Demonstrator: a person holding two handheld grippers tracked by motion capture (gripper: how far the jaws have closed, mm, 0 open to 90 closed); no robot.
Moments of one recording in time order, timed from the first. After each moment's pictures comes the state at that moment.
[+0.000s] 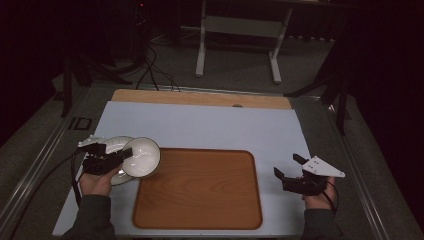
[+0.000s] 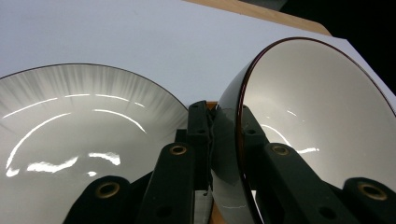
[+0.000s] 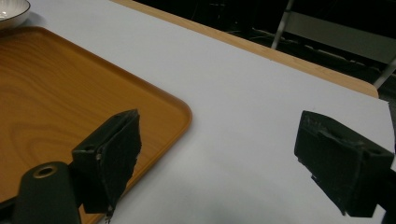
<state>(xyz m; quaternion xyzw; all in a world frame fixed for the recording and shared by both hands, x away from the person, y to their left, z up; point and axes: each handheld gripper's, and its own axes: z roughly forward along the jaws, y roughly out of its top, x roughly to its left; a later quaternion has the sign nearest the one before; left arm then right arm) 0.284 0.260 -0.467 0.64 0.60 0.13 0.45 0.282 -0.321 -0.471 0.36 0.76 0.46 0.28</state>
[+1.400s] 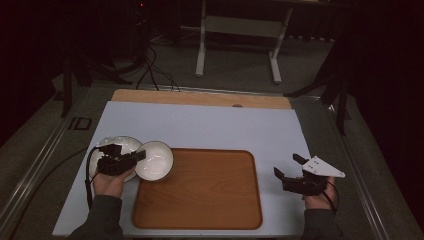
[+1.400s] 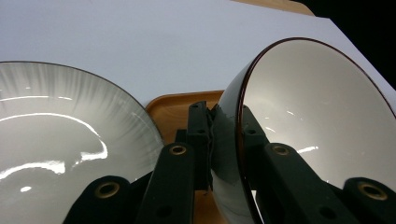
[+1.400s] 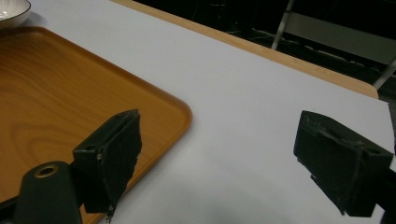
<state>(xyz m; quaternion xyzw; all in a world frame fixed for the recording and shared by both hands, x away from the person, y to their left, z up) 0.288 0.227 -0.469 0.67 0.58 0.11 0.45 0.282 -0.321 -0.471 0.36 0.76 0.45 0.28</state>
